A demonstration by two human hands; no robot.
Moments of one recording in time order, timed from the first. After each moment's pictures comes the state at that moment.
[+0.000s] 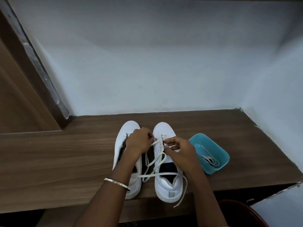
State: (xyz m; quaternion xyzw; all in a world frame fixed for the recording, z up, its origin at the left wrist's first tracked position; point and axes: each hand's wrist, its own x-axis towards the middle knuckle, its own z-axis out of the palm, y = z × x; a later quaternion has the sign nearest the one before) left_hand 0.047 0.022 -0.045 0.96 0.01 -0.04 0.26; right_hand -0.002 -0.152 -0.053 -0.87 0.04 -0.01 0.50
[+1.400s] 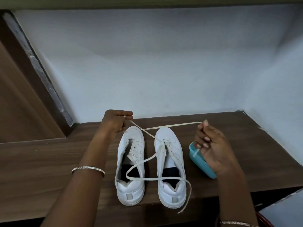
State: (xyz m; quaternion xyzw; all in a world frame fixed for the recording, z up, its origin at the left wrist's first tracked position) left_hand 0.066 0.091 0.032 0.76 0.16 0.02 0.63; right_hand 0.004 -0.205 -0.001 -0.46 0.01 0.00 0.89
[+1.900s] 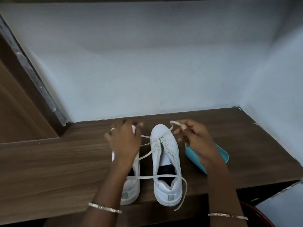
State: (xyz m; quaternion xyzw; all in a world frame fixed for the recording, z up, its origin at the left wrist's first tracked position) left_hand 0.013 0.025 -0.003 0.95 0.10 0.18 0.22; right_hand 0.008 -0.189 -0.003 -0.74 -0.02 -0.02 0.67
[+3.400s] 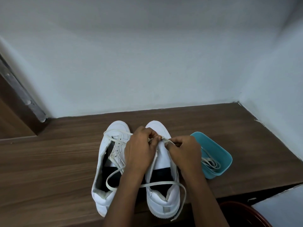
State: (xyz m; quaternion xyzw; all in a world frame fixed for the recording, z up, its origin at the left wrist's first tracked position) left_hand 0.029 -0.022 -0.057 0.92 -0.01 0.13 0.37; right_hand 0.011 -0.154 -0.046 -0.88 0.16 -0.08 0.44
